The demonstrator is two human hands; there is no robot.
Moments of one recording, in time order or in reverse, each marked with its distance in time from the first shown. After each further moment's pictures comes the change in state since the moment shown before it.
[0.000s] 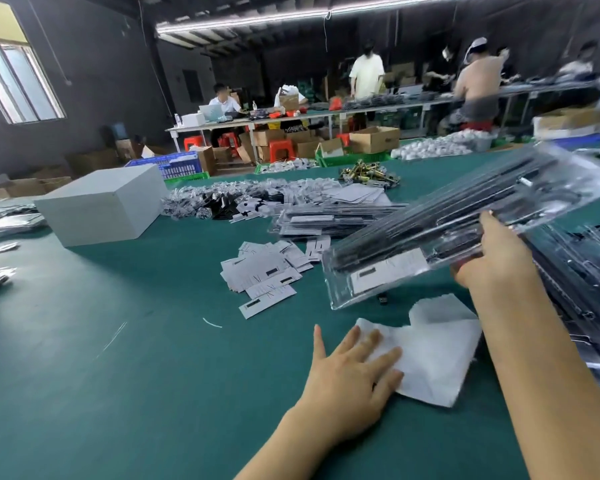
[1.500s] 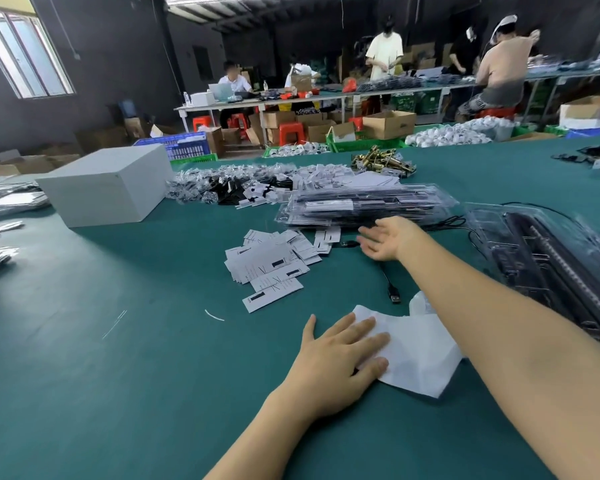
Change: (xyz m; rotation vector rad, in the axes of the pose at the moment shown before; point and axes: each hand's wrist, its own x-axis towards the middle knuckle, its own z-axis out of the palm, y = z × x) left_hand 0.016 -0.041 0.003 -0.146 0.006 -0.017; right_hand 0.112 0.100 0.098 -0.195 -0.308 0.594
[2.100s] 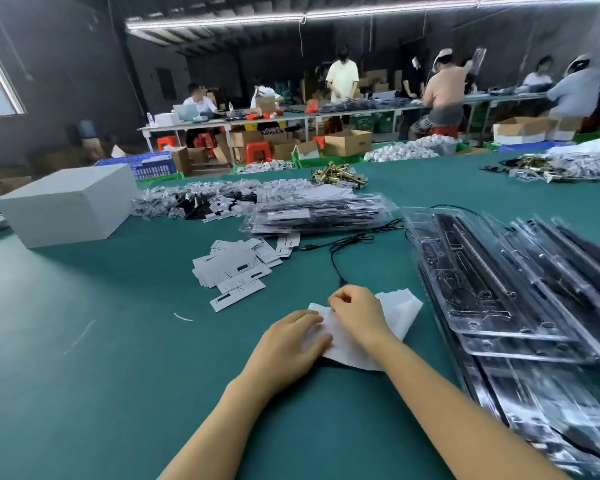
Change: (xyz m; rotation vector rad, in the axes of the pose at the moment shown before) left_hand -0.013 0.008 -0.005 -0.210 0.298 0.028; right_hand -0.133 0.121 -0.056 -1.036 0.228 -0.598
